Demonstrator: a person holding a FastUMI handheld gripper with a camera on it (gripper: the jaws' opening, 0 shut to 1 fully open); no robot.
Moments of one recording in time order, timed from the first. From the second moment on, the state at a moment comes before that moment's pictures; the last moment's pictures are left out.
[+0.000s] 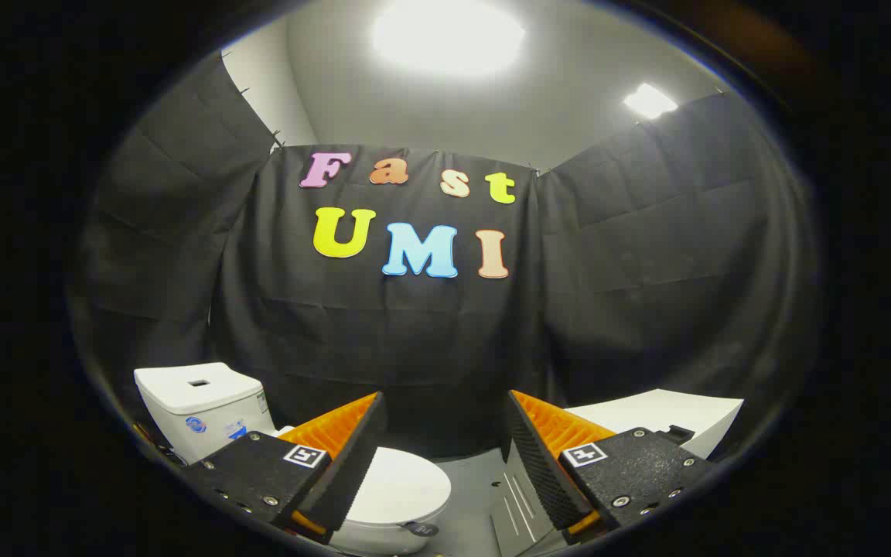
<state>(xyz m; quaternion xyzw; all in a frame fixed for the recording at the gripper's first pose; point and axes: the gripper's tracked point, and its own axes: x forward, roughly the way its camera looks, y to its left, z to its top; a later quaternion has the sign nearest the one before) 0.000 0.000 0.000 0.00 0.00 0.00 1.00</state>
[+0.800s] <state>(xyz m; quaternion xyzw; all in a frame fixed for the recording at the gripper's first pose) -0.002 0.010 0.009 0.02 -0.01 0.01 1.00</state>
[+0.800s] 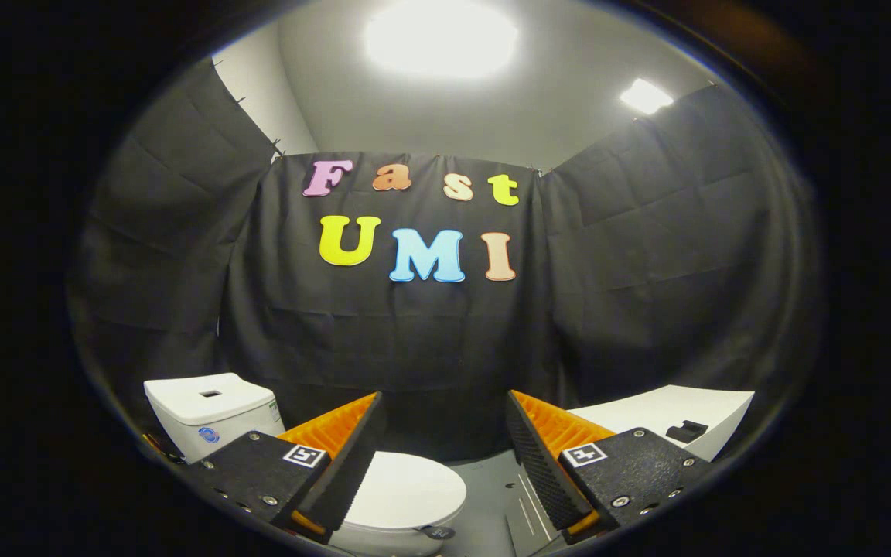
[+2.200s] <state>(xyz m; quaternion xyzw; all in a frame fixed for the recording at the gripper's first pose) 0.020 0.049 -0.118 0.36 0.16 0.03 0.92</state>
